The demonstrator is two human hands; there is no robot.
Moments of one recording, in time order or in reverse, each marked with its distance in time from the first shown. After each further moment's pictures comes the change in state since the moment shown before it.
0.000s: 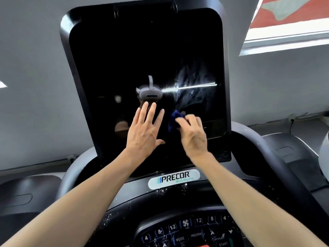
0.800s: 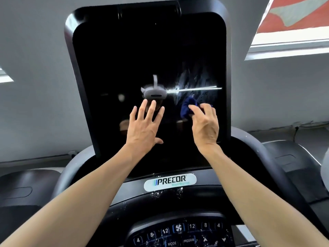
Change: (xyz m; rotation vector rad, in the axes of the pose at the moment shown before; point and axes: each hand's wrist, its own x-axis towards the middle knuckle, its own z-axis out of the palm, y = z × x) left_hand 0.018 0.005 -0.002 0.068 -0.076 -0.097; right_hand 0.040 0.035 -0.008 -0.087 0.160 0.109
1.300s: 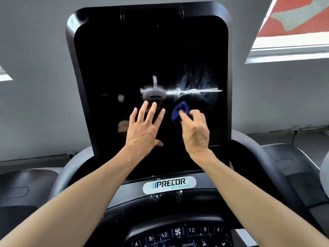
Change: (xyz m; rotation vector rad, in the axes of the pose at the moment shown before) left_hand 0.000 -0.002 0.004 -0.017 0.009 -0.001; right_hand -0.010 -0.030 -0.002 0.039 -0.069 -0.051
